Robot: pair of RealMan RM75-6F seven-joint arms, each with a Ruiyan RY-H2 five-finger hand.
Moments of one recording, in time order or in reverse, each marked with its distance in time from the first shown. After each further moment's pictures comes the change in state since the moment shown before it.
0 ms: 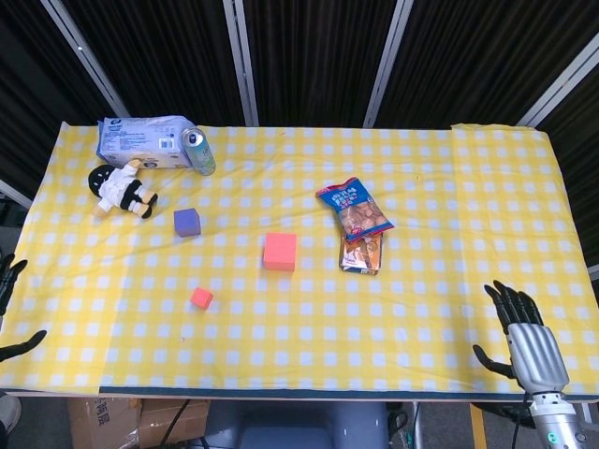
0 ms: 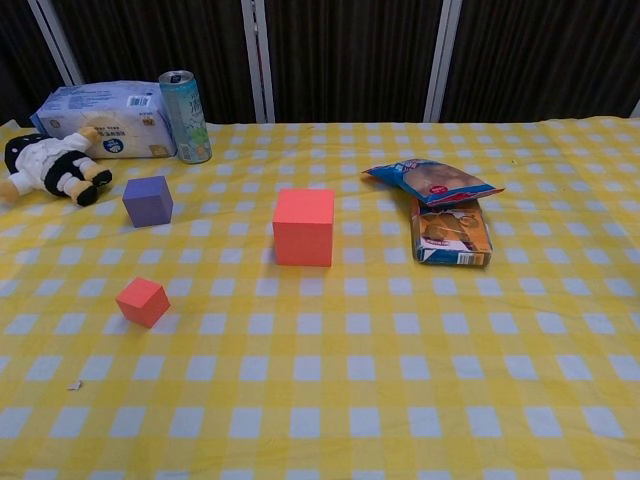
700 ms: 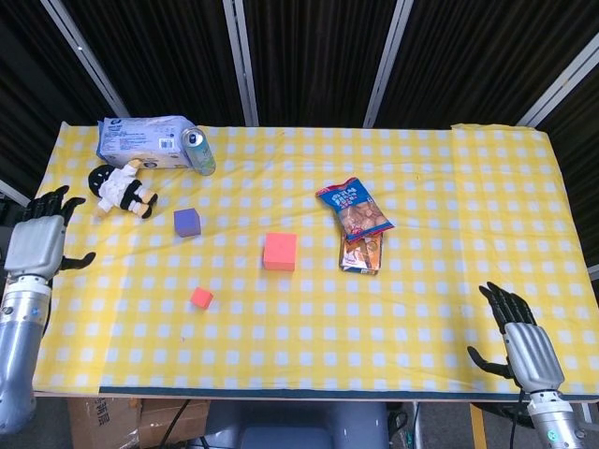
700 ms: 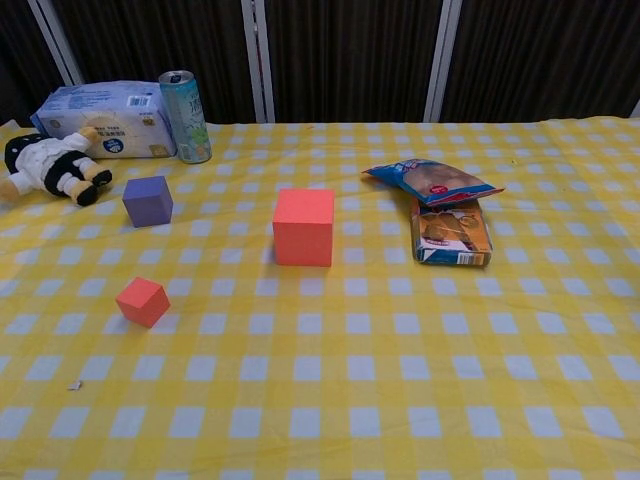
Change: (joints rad) left arm -0.461 -0.136 -0.289 -0.009 -0.731 -0.333 0.432; right arm 0.019 0.028 -0.004 -0.022 0.011 -0.051 0.101
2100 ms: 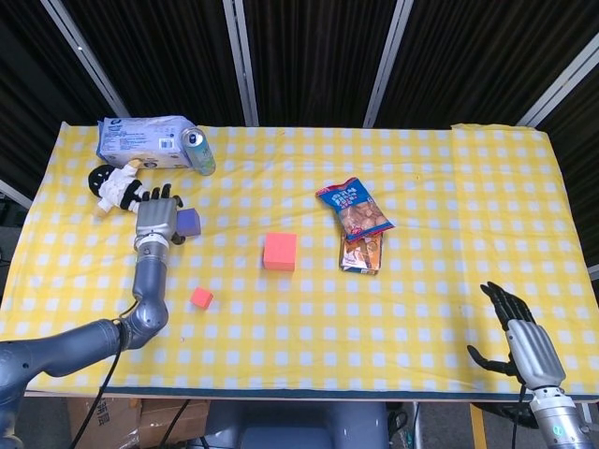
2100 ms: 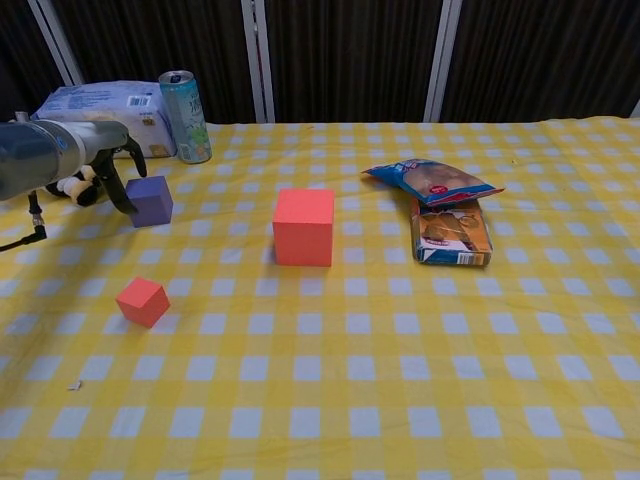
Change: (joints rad) left arm -0.444 -0.589 -0.024 0.729 -0.456 -0.242 0.313; right arm 0.021 0.037 0.003 -0.018 0.033 -0.053 0.107
